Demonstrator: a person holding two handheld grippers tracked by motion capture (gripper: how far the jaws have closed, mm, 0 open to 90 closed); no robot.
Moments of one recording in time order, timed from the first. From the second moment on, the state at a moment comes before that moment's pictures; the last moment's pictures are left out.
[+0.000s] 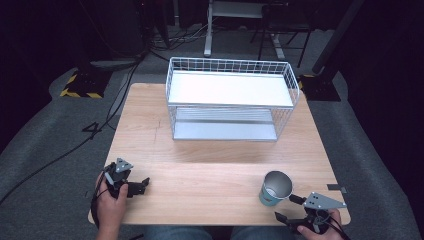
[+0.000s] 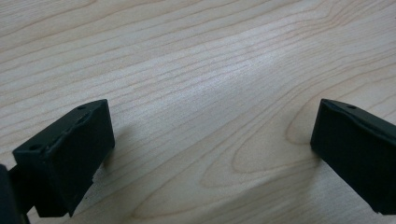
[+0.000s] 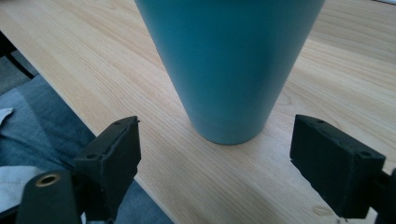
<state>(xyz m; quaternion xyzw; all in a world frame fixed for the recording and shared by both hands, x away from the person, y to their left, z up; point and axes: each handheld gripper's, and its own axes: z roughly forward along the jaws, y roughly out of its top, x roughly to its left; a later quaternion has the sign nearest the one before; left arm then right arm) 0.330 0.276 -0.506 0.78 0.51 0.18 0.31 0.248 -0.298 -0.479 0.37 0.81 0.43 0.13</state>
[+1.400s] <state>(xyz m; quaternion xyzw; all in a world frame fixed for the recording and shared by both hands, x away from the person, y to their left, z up) 0.330 0.276 -0.506 0.78 0.51 0.18 0.31 0.271 -0.255 -0.504 0.43 0.77 0.44 0.20</state>
